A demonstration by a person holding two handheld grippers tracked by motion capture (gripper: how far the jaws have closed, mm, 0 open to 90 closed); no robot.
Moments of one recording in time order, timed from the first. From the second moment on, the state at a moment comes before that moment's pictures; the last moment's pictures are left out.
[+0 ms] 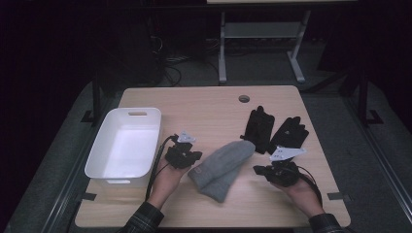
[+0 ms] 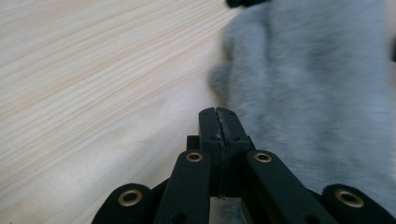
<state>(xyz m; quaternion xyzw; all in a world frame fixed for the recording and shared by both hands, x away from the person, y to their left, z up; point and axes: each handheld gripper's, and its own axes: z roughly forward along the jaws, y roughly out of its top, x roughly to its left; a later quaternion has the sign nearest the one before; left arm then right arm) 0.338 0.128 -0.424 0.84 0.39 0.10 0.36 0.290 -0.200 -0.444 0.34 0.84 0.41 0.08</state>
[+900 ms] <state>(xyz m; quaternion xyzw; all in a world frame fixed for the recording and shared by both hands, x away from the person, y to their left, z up) 0.343 0.117 -0.450 0.86 0.36 0.01 0.36 0.312 -0.140 -0.439 0.32 0.84 0.44 0.07</state>
